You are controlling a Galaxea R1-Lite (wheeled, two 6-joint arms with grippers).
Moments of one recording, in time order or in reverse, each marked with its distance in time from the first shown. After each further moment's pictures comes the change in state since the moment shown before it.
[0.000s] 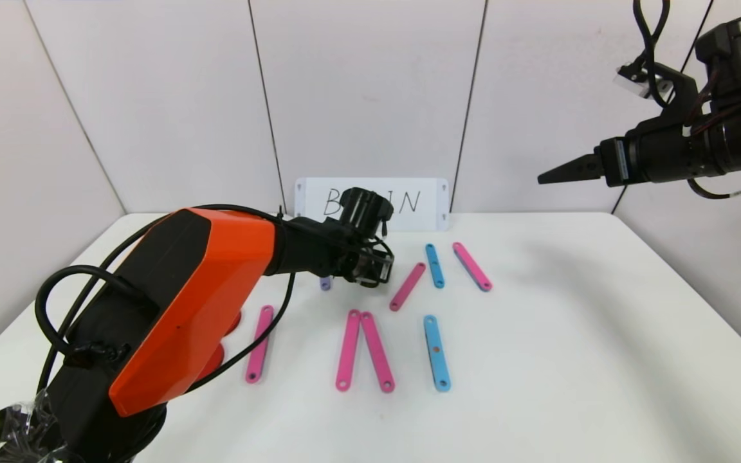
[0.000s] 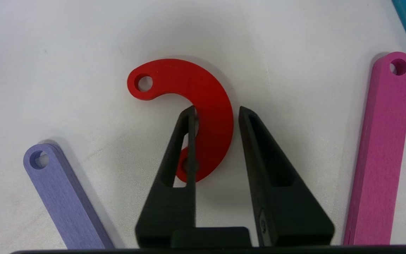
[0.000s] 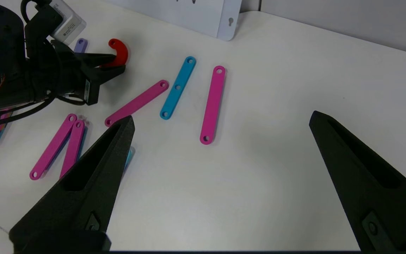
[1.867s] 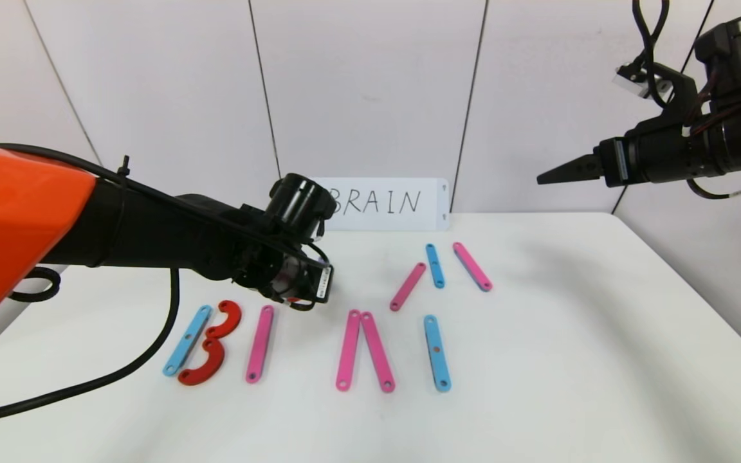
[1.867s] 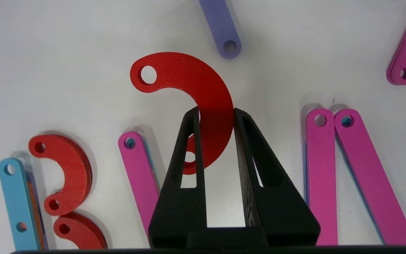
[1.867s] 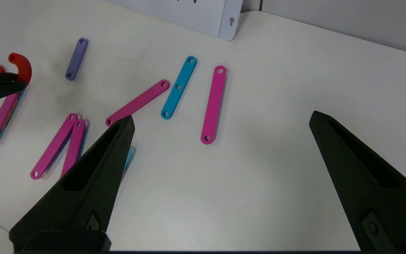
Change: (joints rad) left arm 0.021 -0.490 0.581 0.074 0.083 -0.134; right arm 0.003 -0.002 0.001 0.001 0.000 0.000
